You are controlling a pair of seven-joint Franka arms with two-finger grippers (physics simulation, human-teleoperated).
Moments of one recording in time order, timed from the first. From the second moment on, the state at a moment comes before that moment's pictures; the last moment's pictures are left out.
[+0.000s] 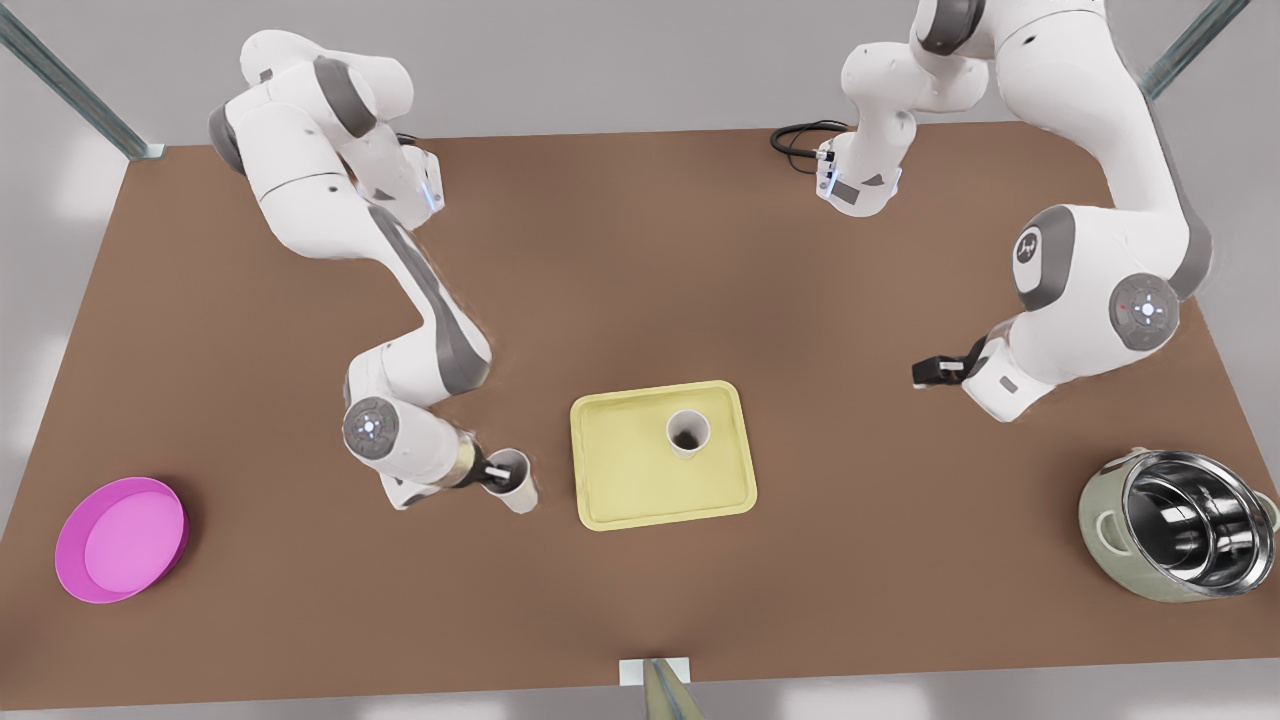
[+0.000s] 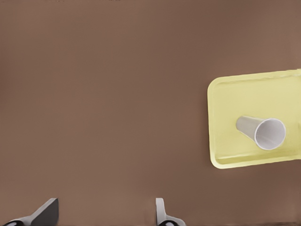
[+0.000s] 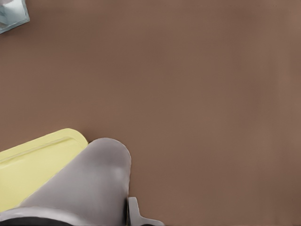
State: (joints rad) left arm -0.26 0.34 0.07 -1.39 -0.11 1.58 -0.09; right arm 0.09 0.65 0.24 -1.36 0.06 2.03 0.53
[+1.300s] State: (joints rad) left arm -0.65 0.76 0.08 -1.45 -0.15 2.26 -0.47; right arm -0.01 0.24 0.05 -1.29 -0.09 1.39 -0.17
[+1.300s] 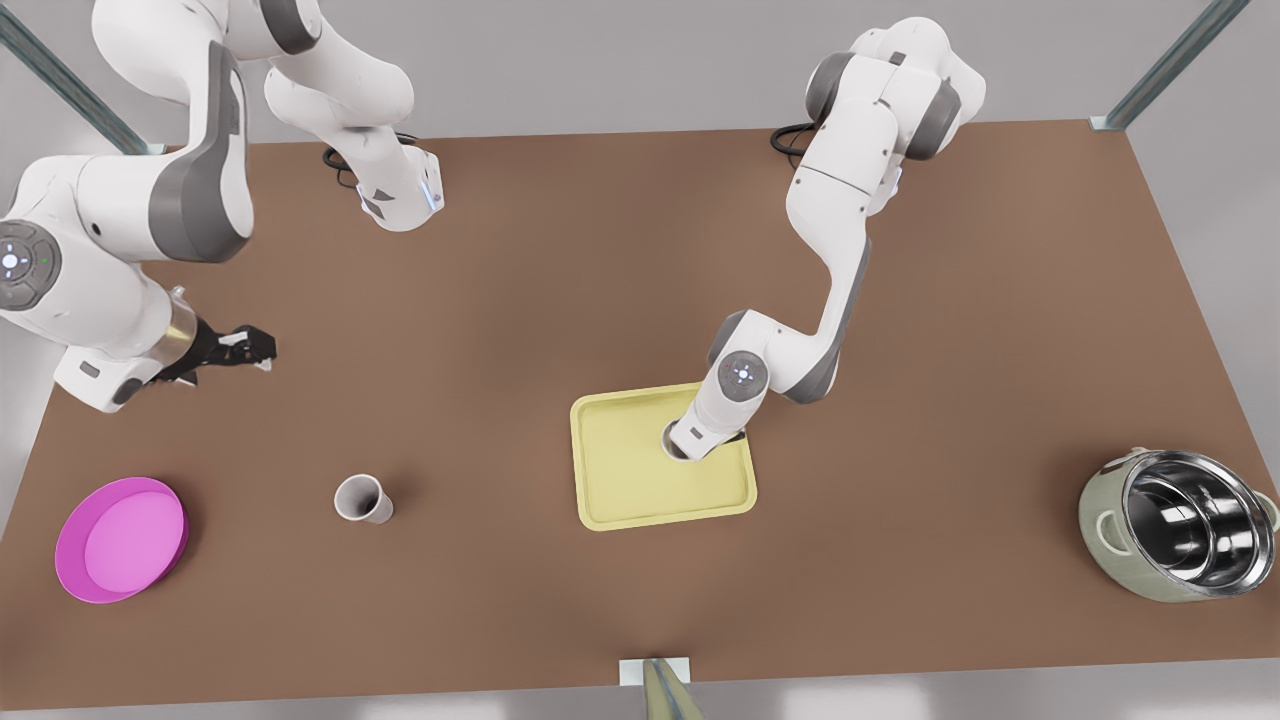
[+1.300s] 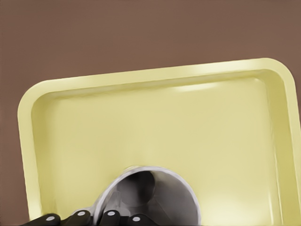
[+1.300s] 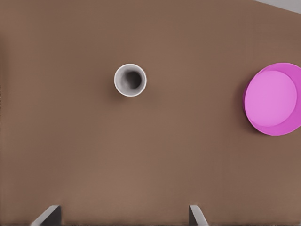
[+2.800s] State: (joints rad) left arm -0.29 0.29 0.24 -1.44 -0.15 1.73 0.17; right arm -0.01 0.29 0.05 -1.24 -0.09 1.33 -0.04
